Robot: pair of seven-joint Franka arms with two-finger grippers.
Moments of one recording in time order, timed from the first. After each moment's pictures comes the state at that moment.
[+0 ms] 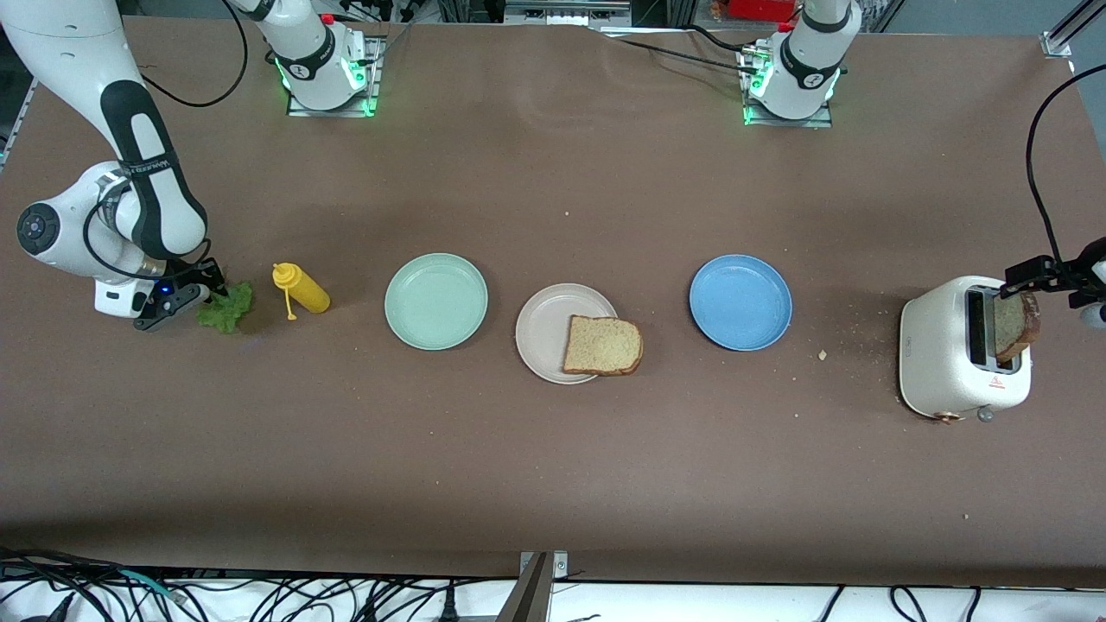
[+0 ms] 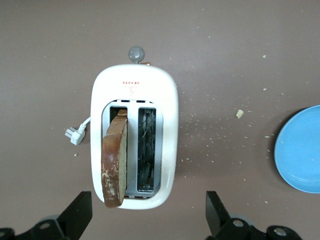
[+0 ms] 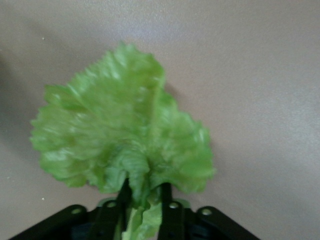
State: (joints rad) left arm 0.17 0.22 0.12 -1.72 0.02 1.91 0.40; right arm 0.11 0.46 -0.38 -2.17 0.33 2.49 -1.12
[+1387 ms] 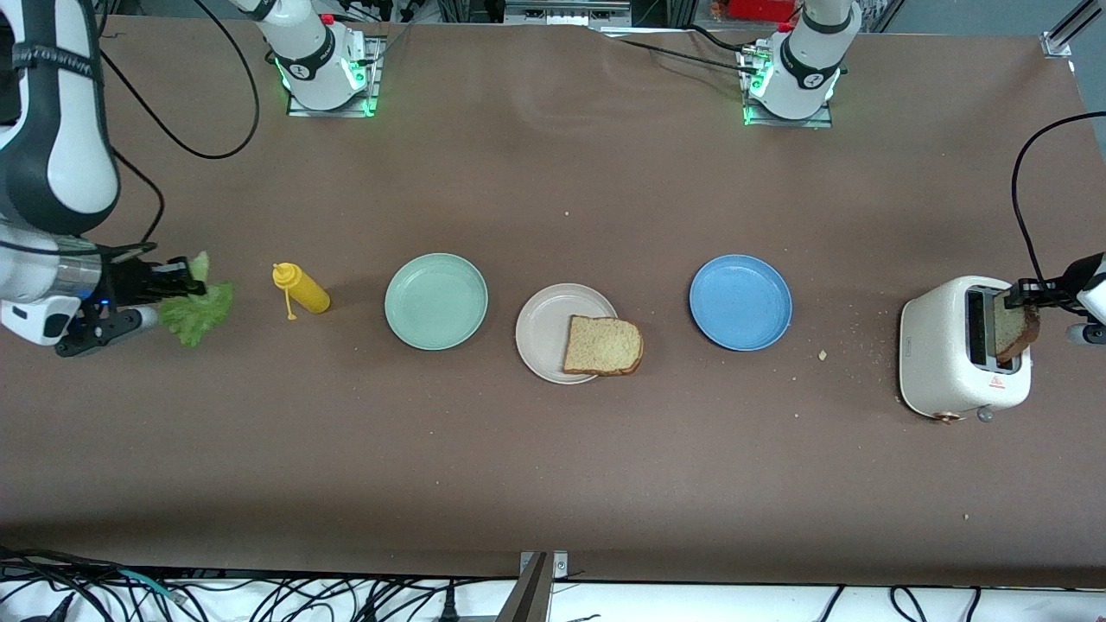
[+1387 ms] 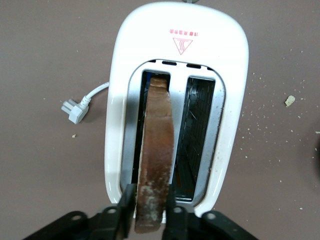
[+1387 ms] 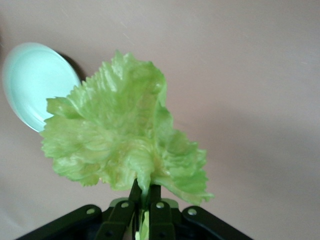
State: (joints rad) left arm 0.27 0.34 0.12 -1.74 0.02 1.96 0.41; right arm 0.09 0.31 -0.15 -1.61 0.23 1.70 -0.39
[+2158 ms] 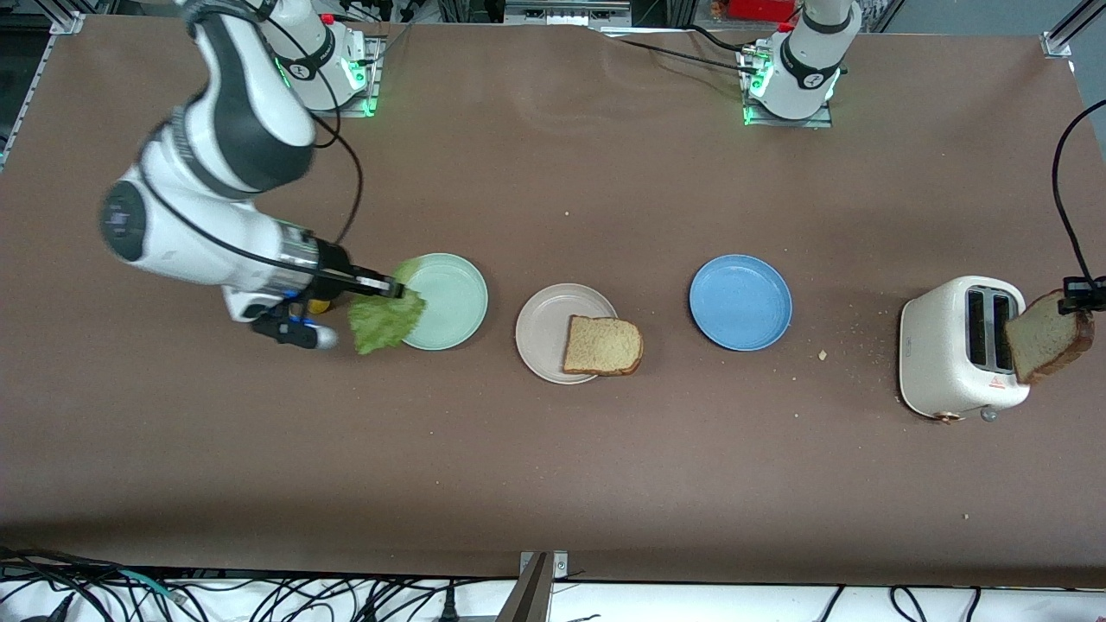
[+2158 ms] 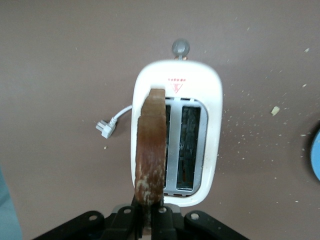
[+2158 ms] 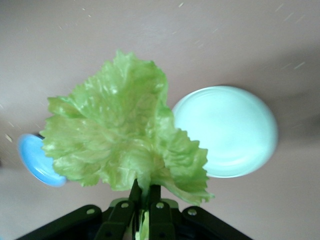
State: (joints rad) left arm 0.25 0.33 0.07 -1.51 0.10 1.79 0.41; right arm 0.24 0.38 0.14 -1.61 0.46 1.99 0.55
